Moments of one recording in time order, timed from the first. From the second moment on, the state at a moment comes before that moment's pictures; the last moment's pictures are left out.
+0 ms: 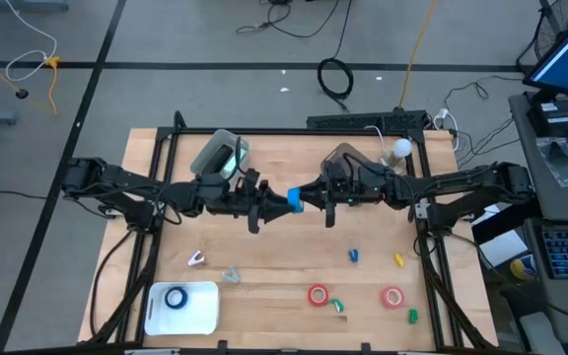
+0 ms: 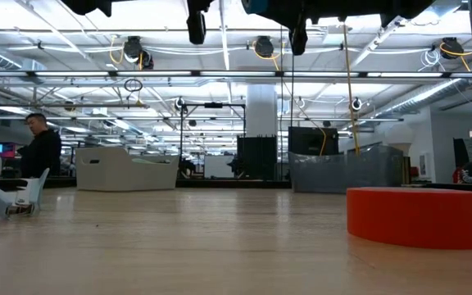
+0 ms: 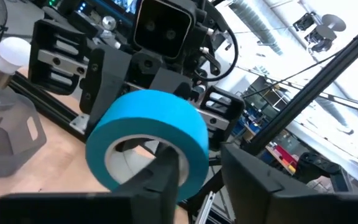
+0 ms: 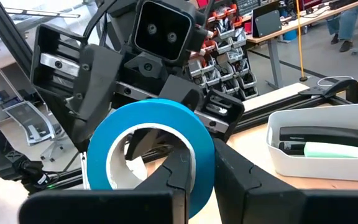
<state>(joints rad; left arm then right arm) -0.08 1.42 0.85 0.70 0.00 -0.71 -0.03 1.31 0.82 0.47 -0.03 0.36</state>
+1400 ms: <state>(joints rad) -0.48 1.14 0.85 -0.39 -0.05 -1.30 -0.03 1.08 0.82 -0.09 -0.26 0.29</state>
